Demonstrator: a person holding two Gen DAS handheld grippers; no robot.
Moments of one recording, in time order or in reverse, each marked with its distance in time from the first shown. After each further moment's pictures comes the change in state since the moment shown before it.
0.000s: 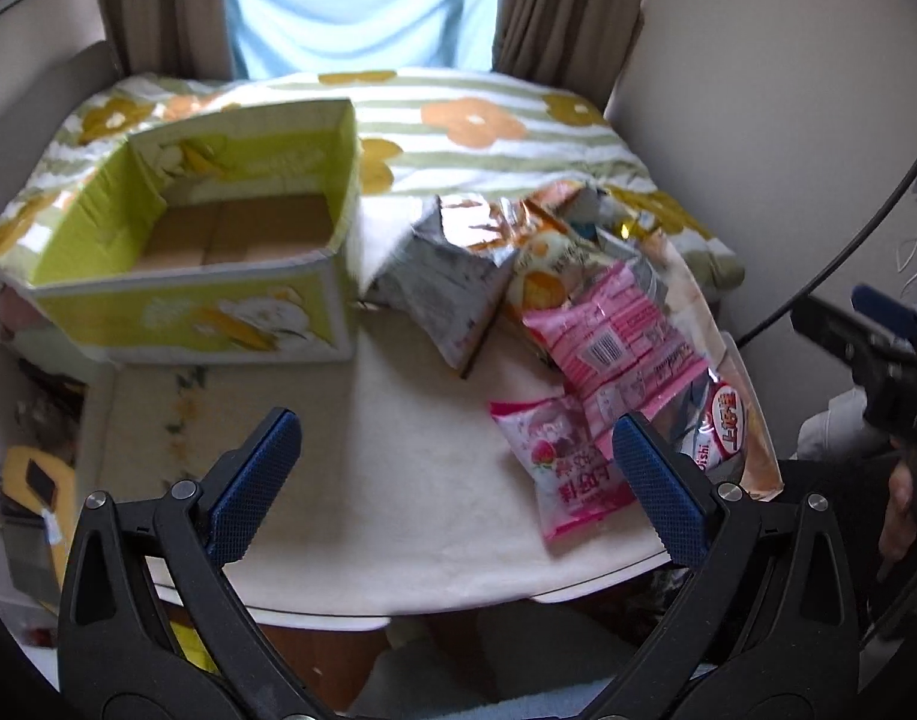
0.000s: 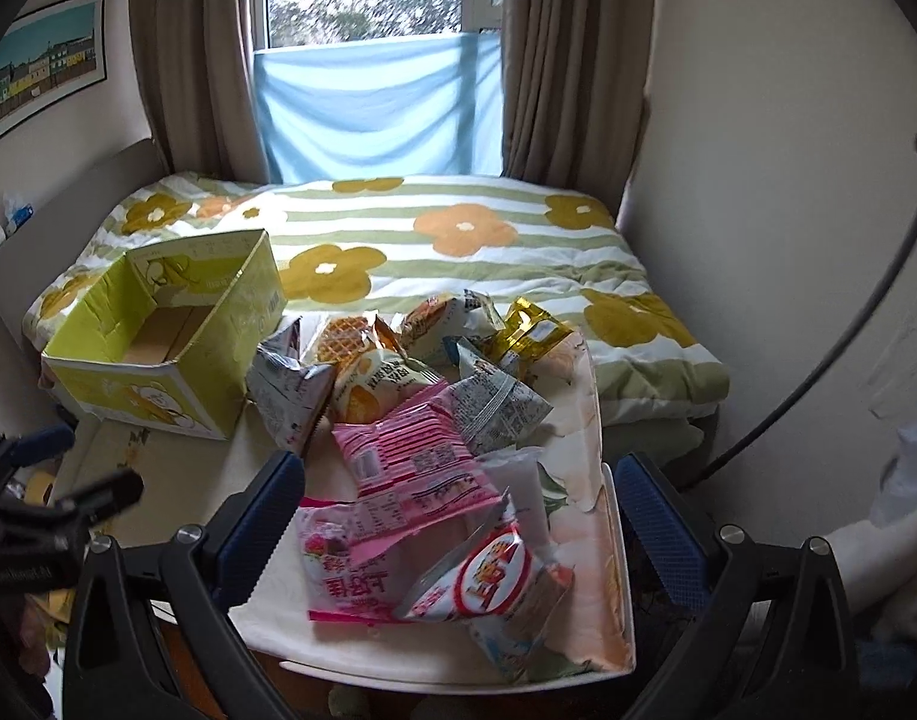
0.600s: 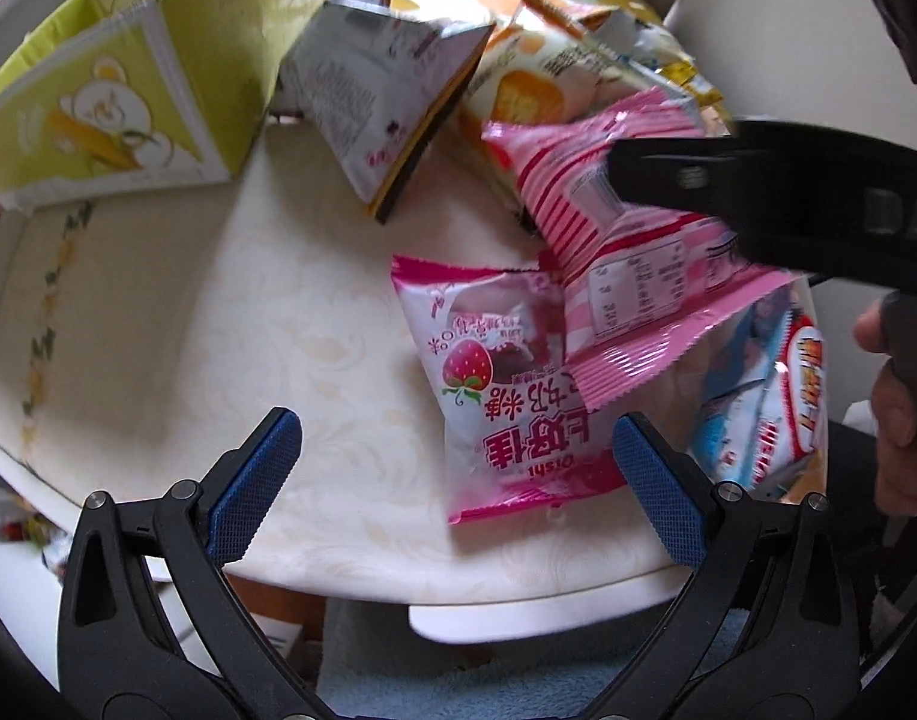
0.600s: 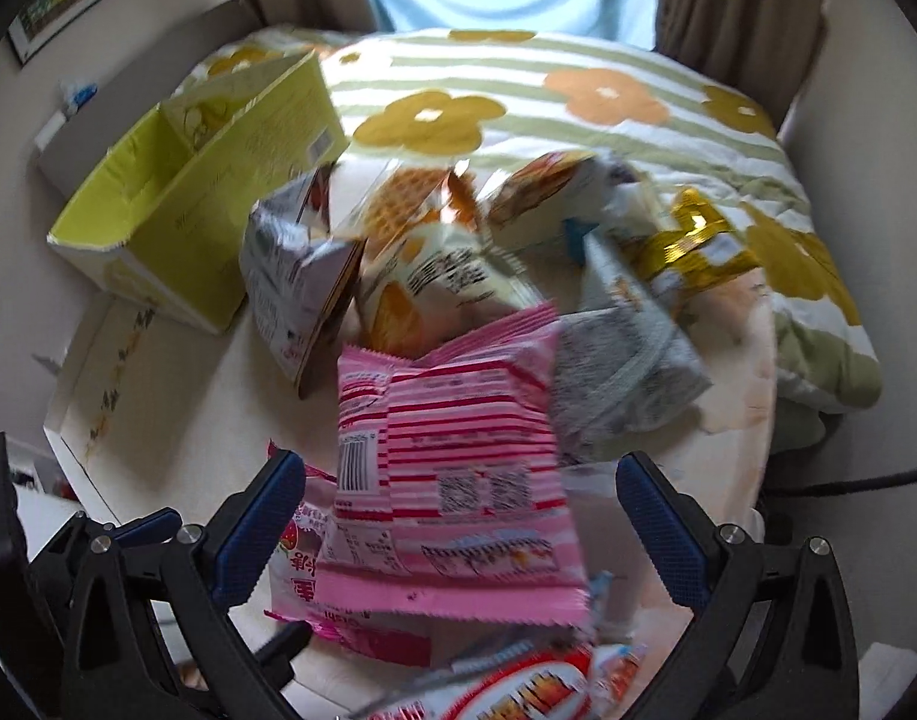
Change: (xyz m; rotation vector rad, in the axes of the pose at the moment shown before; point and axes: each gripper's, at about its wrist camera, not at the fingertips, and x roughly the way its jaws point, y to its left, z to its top) left arm 0.121 -0.056 -0.048 -0.148 0.250 0.065; right arm 0.157 0.024 0.003 -0.203 0.353 0.268
